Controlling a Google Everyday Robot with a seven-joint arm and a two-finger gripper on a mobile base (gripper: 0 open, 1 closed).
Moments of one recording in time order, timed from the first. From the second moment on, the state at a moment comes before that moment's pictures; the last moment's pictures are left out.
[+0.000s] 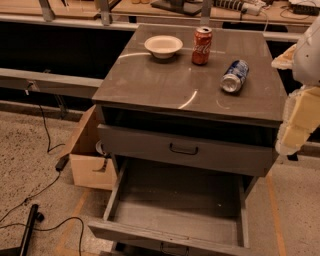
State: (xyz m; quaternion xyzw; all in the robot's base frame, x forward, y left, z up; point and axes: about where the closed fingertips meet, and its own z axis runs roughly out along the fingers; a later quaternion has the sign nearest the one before) arm 0.438 -0.217 0.976 -0.60 0.78 -0.03 0.16
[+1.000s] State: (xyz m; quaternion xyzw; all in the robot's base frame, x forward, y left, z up) arm 0.483 -0.237 0.983 -0.68 0.70 -0.08 0.19
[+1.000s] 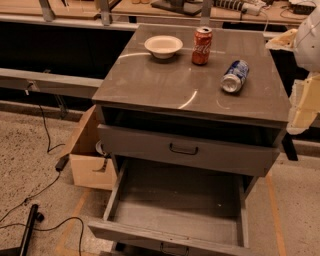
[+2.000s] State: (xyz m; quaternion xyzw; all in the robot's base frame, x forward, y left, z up) arm 0.515 -0.256 0.978 -0.73 0.65 -0.13 0.17
